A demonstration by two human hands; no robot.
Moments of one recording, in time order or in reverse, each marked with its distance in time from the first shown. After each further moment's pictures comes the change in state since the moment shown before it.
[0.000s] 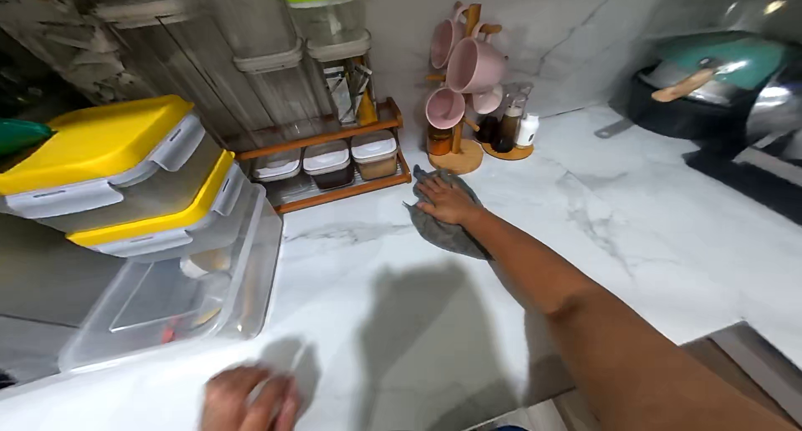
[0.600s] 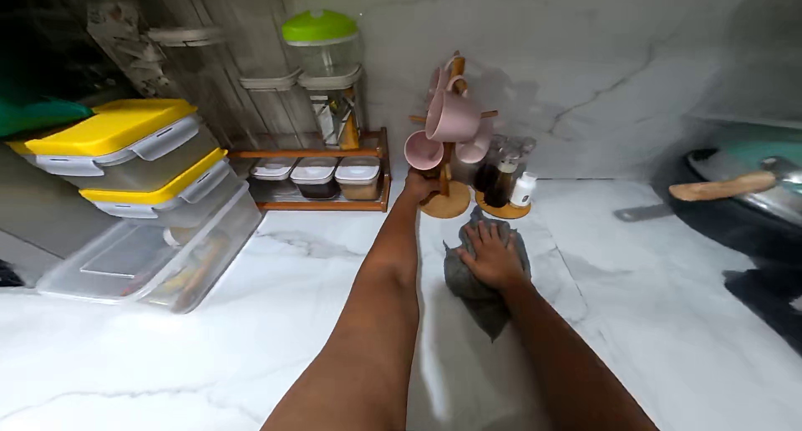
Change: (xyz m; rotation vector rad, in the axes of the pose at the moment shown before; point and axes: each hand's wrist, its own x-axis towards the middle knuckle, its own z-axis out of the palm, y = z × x) left_hand 0.398 0.081 0.389 -0.893 -0.265 -0.856; right_hand -0.083 0.137 -0.055 -0.006 -0.124 0.157
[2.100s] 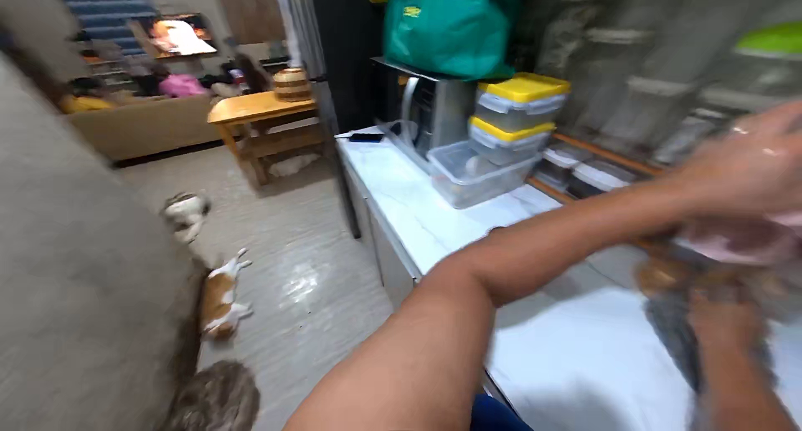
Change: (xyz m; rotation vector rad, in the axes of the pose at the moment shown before) left_hand -0.223 0.191 -0.163 0.699 0.449 0.519; right_hand 0.051 -0.124 0.012 0.433 0.314 -0.166
